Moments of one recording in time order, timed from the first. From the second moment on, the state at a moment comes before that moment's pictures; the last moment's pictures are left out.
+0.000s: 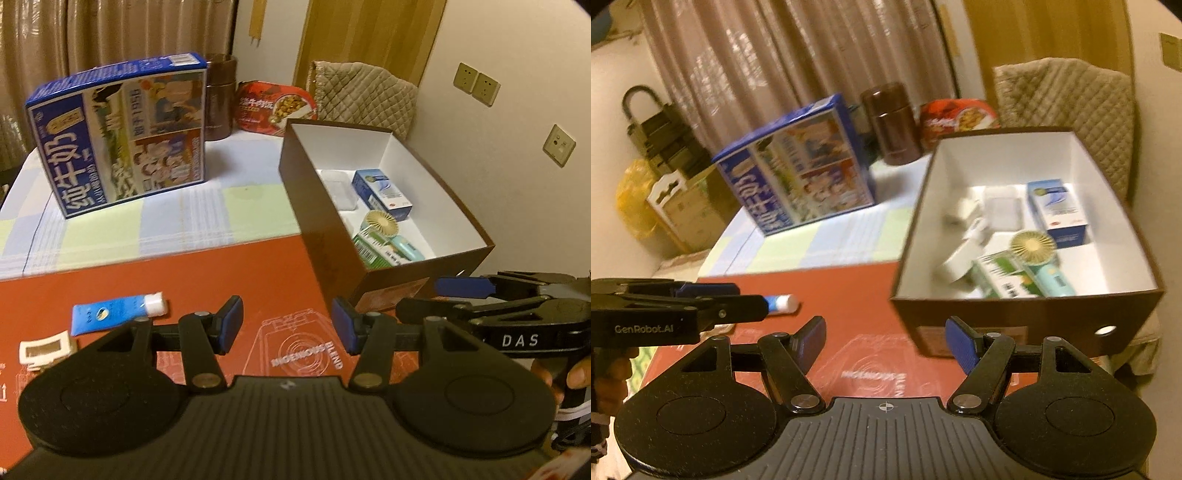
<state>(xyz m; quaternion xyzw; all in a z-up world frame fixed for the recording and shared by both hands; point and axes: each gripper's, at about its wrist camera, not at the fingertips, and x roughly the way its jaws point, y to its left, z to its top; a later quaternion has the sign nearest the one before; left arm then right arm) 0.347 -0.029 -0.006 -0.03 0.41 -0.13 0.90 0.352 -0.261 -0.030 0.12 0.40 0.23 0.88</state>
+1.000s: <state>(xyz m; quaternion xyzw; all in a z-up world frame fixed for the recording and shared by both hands) 0.309 0.111 -0.064 -0.07 0.44 0.06 0.89 0.376 -0.097 -0.088 0.00 0.43 0.39 0.81</state>
